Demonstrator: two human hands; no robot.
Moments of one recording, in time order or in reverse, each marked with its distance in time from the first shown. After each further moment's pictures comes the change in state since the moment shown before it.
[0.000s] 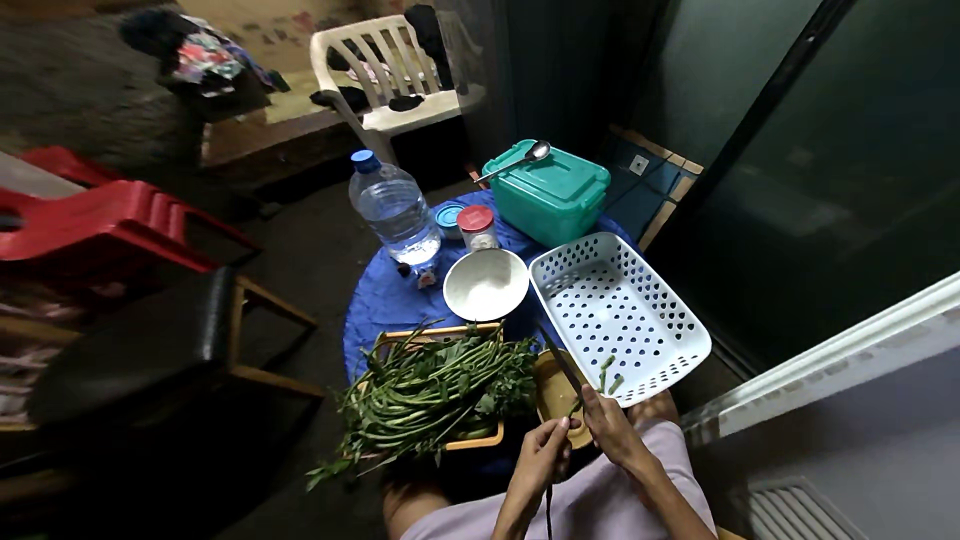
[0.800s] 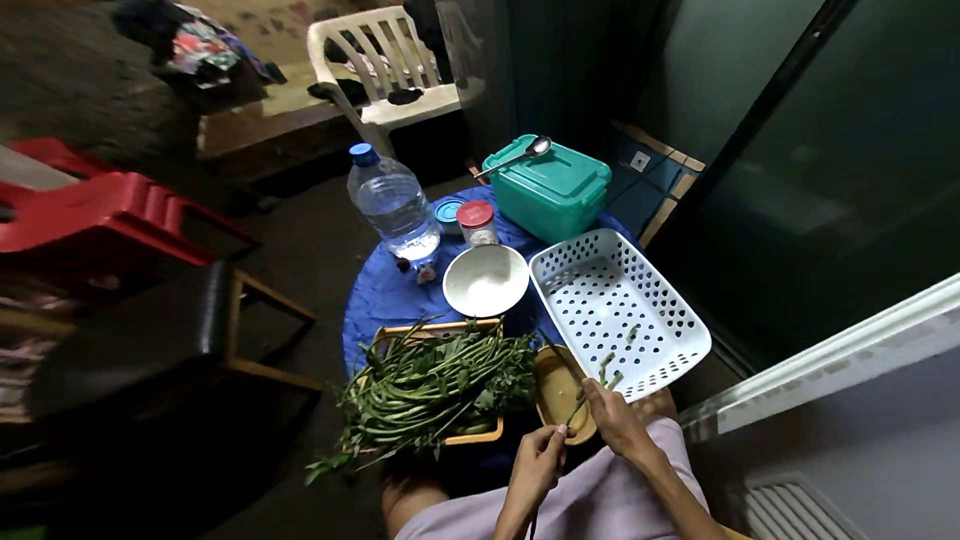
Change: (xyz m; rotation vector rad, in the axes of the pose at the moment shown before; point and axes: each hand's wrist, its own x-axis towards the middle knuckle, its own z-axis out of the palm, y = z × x) left_hand -0.010 0.000 0.000 0.226 0.076 -0.018; right_hand 0.000 -0.010 -0.014 -0.202 -0.031 0.039
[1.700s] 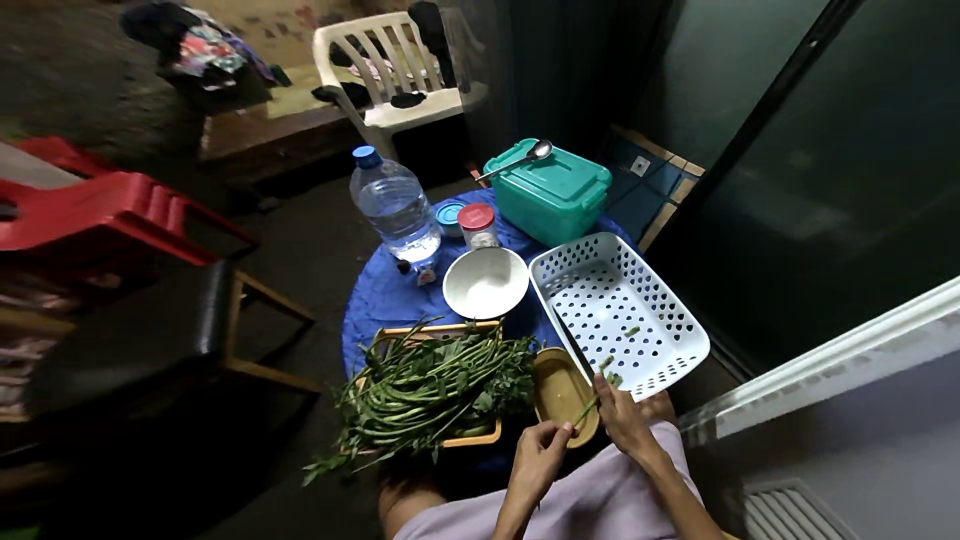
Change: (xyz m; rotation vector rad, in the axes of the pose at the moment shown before) left_hand 0.009 0.007 0.000 0.163 0.041 0.082; right_hand 0.000 0.007 -0.003 0.069 0.131 0.049
